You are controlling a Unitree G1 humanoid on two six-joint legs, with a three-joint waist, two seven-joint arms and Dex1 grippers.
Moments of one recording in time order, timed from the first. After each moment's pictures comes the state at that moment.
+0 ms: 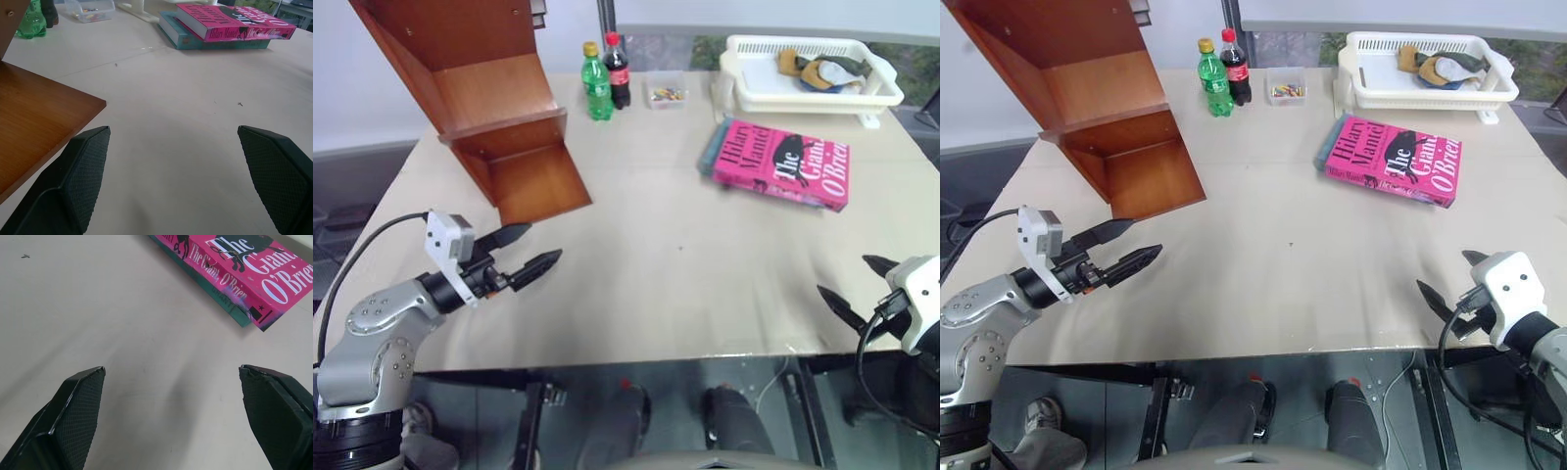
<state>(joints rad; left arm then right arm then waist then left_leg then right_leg) 0.00 0.74 0.39 -0.22 -0.65 0.43 -0.89 0.35 -0.65 -0.49 -0.67 0.34 0.52 0.64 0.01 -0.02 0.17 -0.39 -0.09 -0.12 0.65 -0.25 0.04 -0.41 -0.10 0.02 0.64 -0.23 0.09</state>
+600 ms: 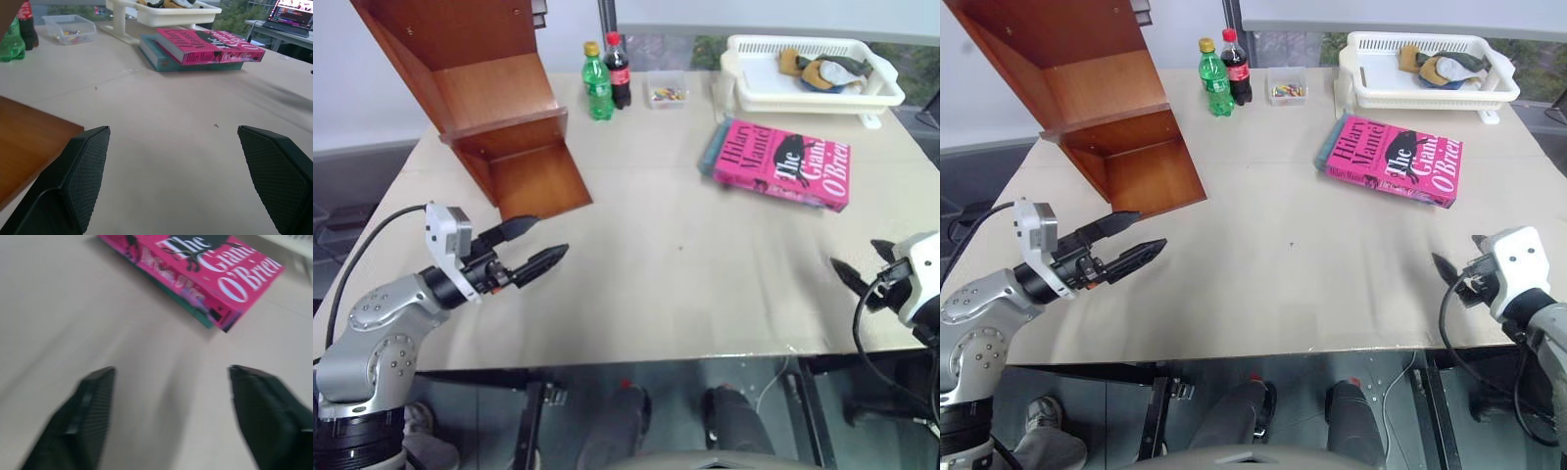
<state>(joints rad) -0.04 0.73 0.38 -0.27 -0.73 0.46 -0.90 0.15 -0.65 -0.45 -0.53 0.34 0.61 0.53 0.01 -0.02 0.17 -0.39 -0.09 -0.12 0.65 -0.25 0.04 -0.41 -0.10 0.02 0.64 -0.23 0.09</state>
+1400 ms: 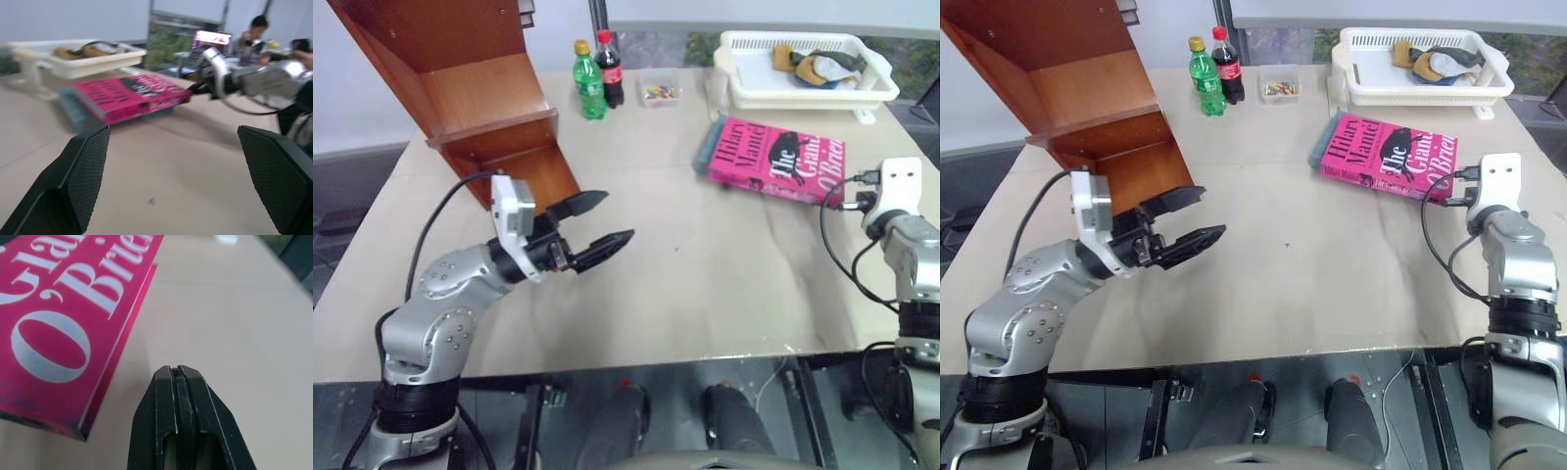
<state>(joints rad) -0.26 0.60 0.15 -0.40 -0.77 0.49 -0.86 -0.63 -0.53 -0.27 0.39 0.13 0.60 0.20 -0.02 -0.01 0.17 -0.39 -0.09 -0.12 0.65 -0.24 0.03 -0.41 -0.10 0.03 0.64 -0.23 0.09</state>
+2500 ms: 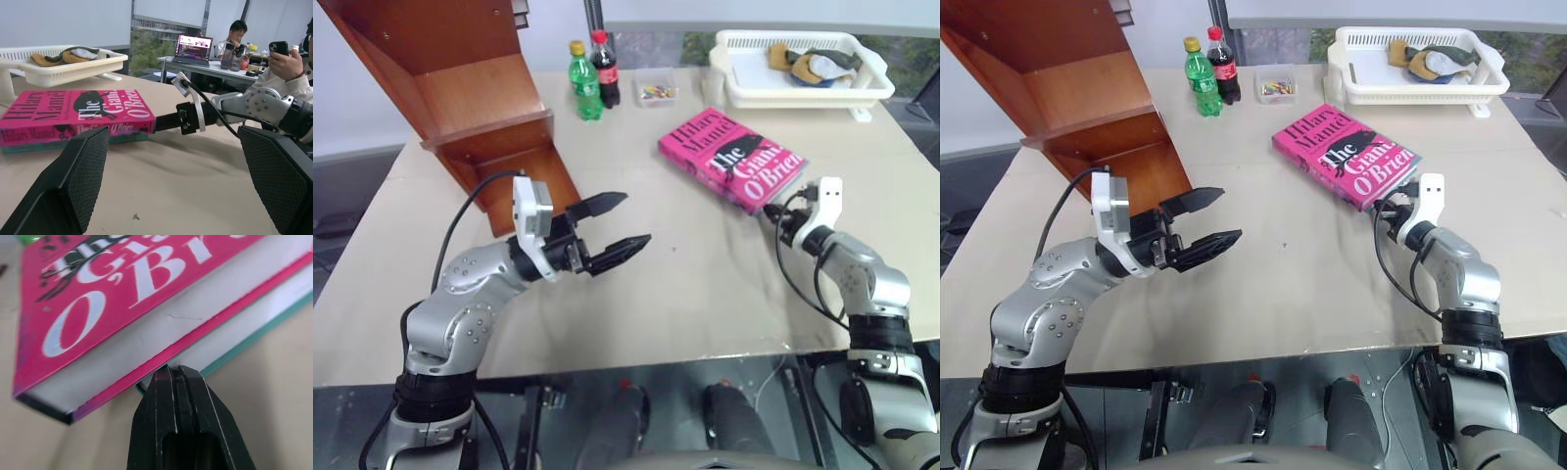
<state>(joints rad) -0.26 0.58 0.12 -0.37 -0.75 0.45 -0.89 -0.49 -0.33 -0.24 0.16 0.43 0.64 0.45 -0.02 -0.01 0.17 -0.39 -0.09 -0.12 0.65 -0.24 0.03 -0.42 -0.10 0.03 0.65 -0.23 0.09</state>
